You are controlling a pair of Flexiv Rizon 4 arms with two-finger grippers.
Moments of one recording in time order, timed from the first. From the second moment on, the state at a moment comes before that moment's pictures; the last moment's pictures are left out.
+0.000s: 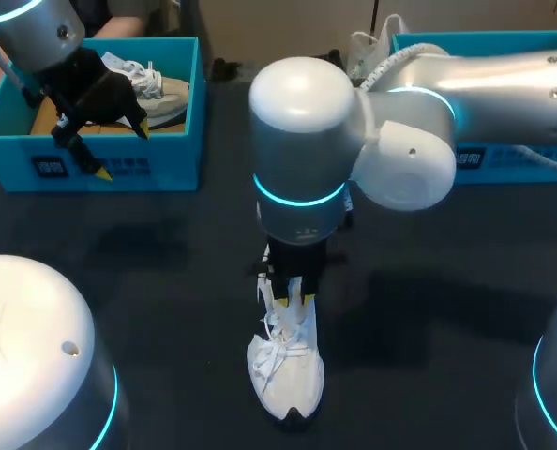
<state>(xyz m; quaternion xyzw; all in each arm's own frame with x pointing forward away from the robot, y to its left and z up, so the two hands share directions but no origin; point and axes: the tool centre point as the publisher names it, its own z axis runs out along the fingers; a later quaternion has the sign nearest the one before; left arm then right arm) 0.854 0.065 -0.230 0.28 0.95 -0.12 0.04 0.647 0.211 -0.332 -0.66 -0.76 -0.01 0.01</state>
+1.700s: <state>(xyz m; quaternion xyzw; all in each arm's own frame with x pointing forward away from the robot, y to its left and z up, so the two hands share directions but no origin) 0.854 0.065 -0.230 0.28 0.95 -0.12 0.04 0.689 0.200 -0.272 -0.19 -0.98 -0.05 0.05</state>
